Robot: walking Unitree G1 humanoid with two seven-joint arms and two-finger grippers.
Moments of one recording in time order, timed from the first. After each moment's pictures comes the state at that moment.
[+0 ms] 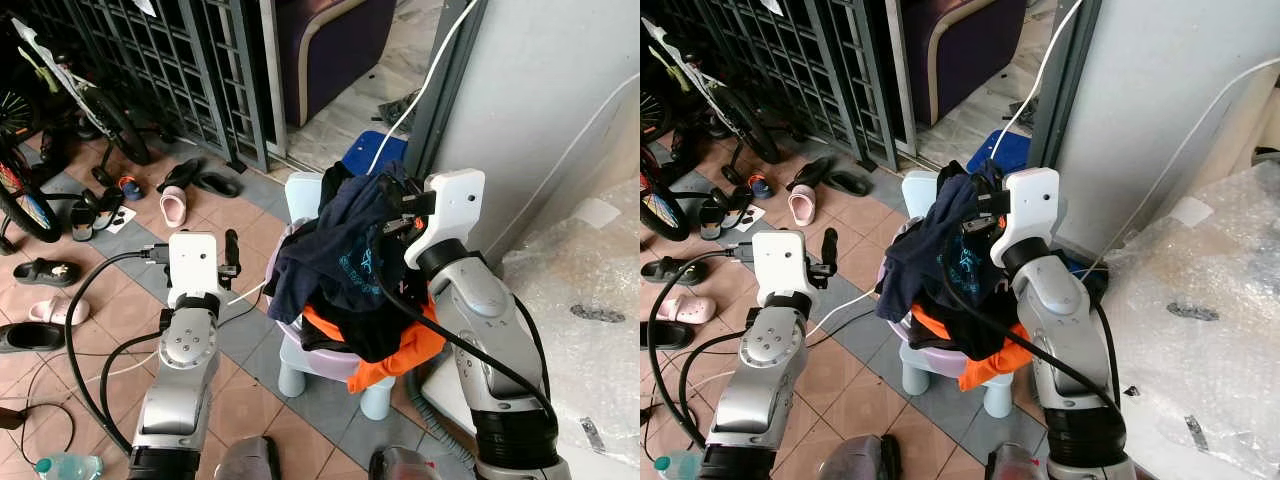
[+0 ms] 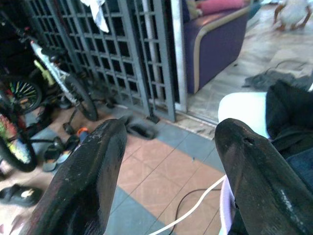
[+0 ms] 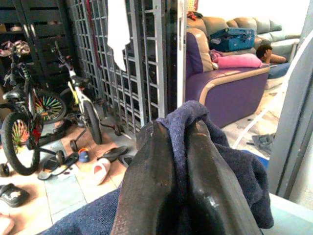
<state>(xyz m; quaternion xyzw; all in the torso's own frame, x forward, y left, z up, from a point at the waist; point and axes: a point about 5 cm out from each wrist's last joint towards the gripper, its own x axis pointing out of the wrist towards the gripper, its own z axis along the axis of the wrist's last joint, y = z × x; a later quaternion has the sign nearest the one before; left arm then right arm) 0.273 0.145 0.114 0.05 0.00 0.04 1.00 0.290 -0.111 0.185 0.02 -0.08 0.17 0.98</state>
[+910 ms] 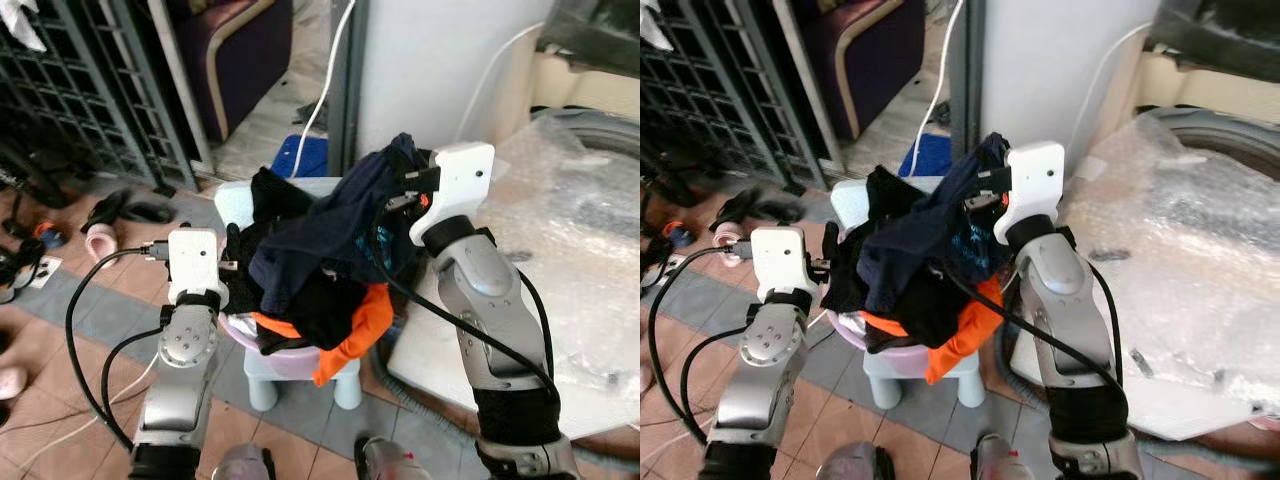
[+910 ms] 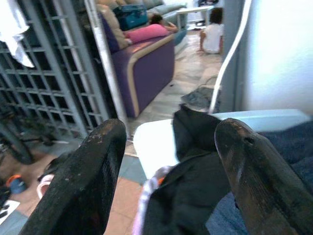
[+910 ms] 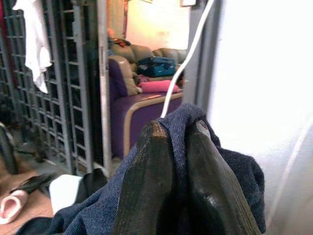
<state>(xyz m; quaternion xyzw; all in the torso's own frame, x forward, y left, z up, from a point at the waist) 0.275 0.145 0.116 0.05 -0.02 0.03 1.00 0.302 -0.111 0.209 -0.02 -0.13 0.16 0.98</state>
